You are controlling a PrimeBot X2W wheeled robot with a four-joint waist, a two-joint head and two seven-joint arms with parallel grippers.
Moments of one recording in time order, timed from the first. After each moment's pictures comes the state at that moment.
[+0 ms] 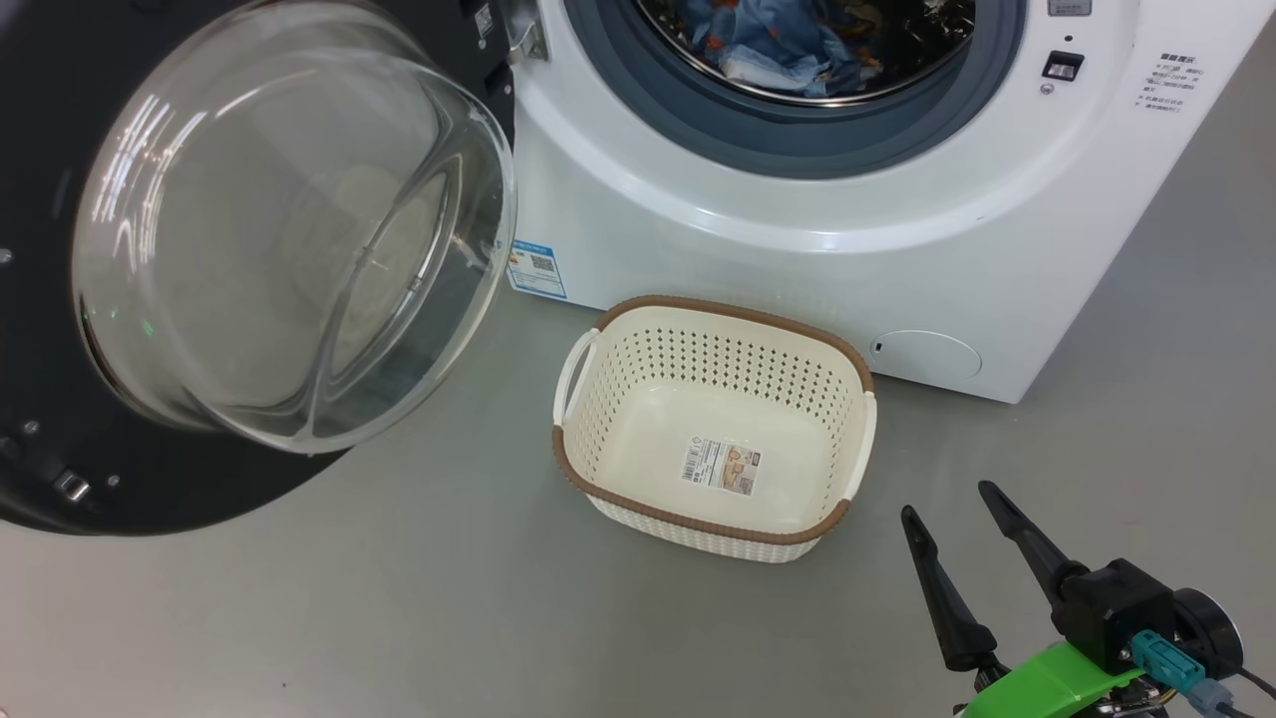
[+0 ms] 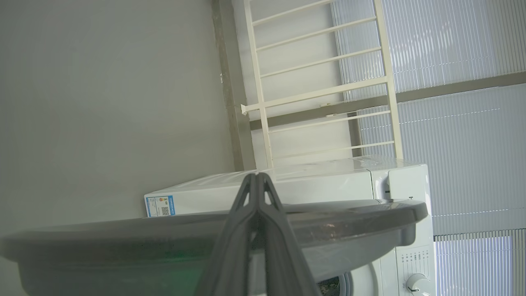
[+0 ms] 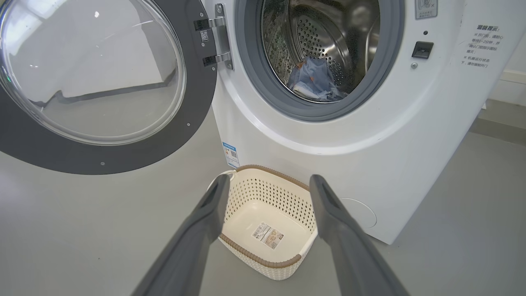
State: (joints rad) left arm -0.61 0.56 0.09 0.72 -1.85 0.00 0.38; right arm 0.08 -0.05 0.05 -0.18 0.07 0.13 0.02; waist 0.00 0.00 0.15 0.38
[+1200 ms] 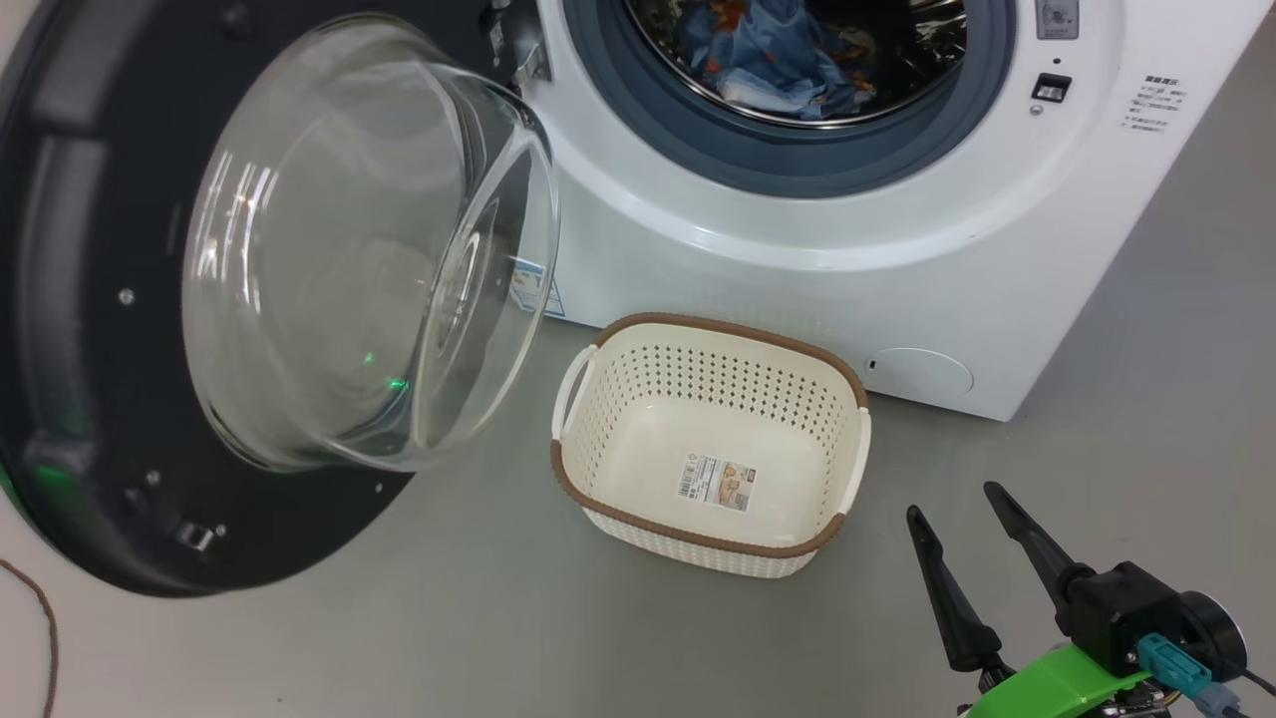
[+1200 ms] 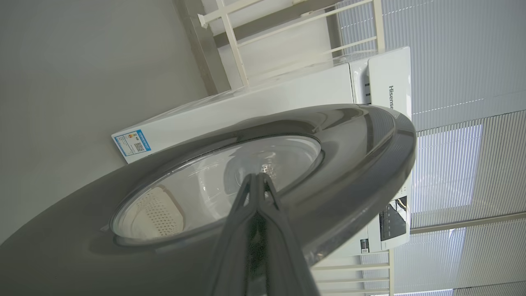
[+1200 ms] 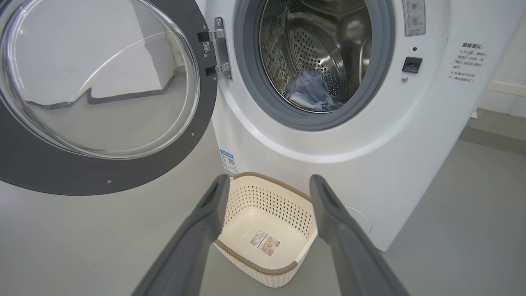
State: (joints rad) left arm -0.45 0.56 0.04 0.44 -1.88 -0.06 0.64; right arm 0.08 -0.05 0.04 -0.17 0.07 0.13 0.01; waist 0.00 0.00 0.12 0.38
